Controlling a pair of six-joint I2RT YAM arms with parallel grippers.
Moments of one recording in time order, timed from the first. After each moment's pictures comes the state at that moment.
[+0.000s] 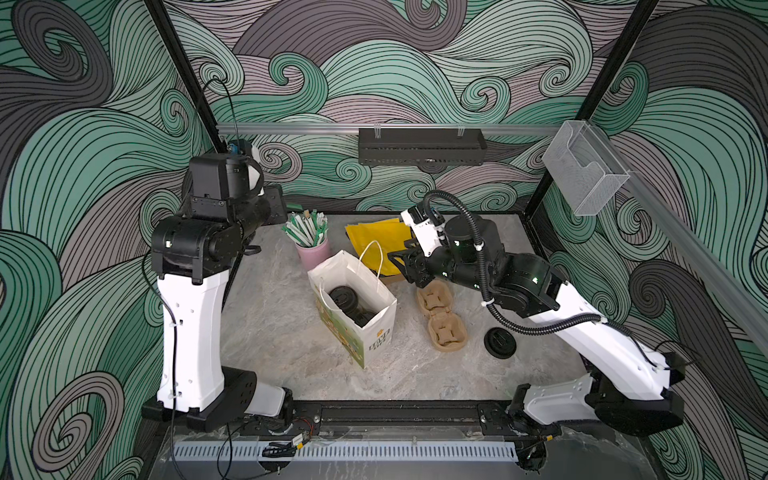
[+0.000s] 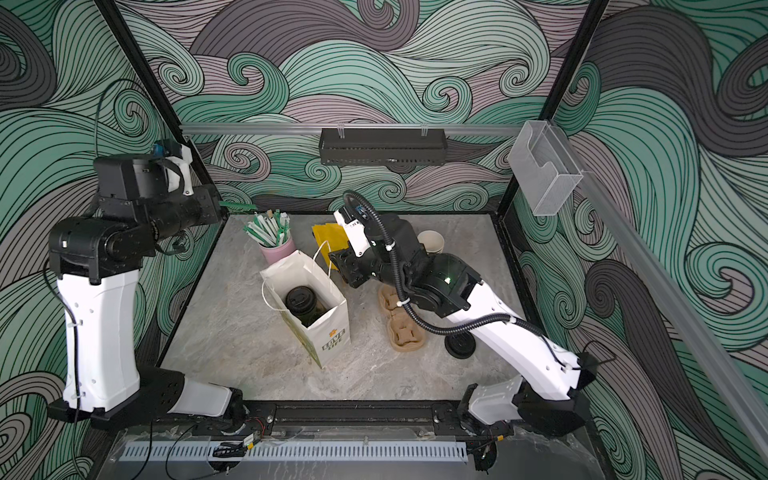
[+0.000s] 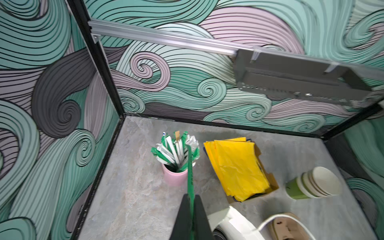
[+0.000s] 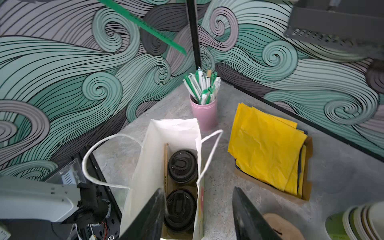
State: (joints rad) left arm -0.17 1.41 2.31 -1.34 -0.06 -0.24; right arm 0.97 1.40 1.78 -0.79 0.03 0.10
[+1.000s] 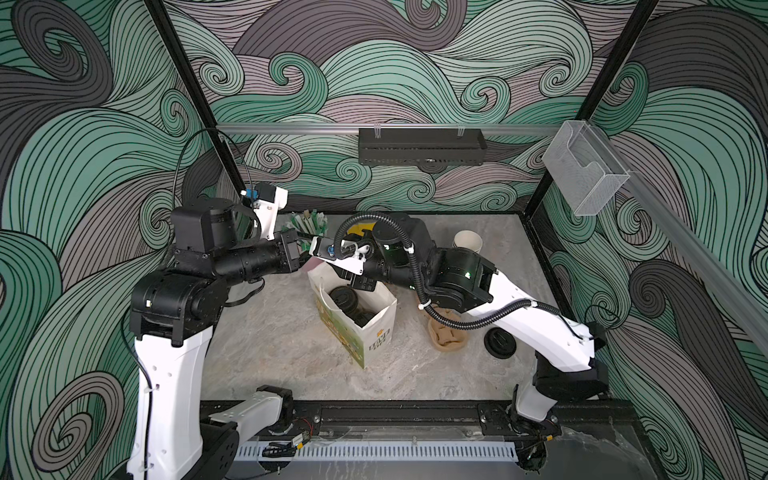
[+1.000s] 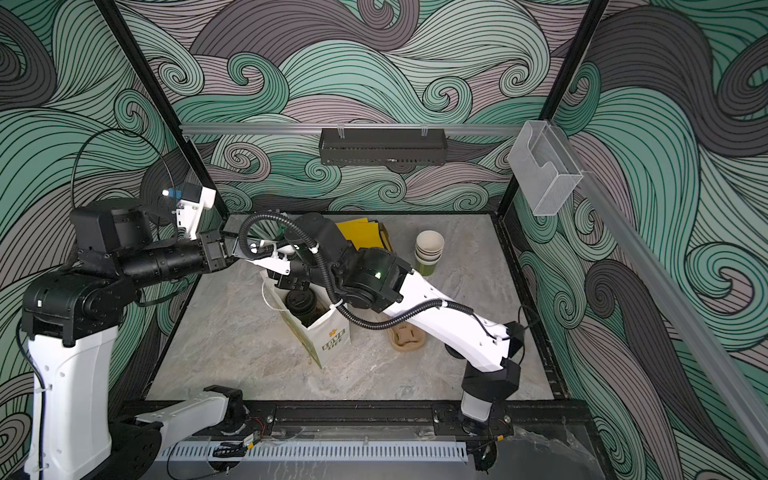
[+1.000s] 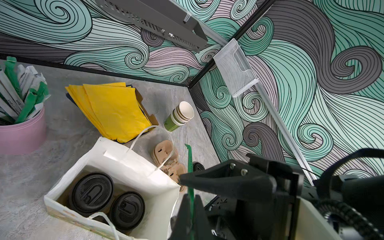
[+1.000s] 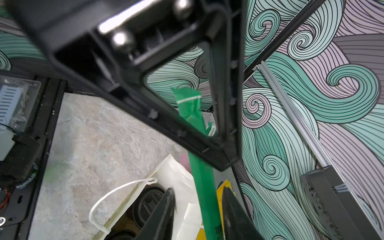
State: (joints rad) left arm -0.17 1.13 1.92 -1.25 0.61 -0.43; right arm 1.19 1.74 2.15 -0.78 0.17 -0.59
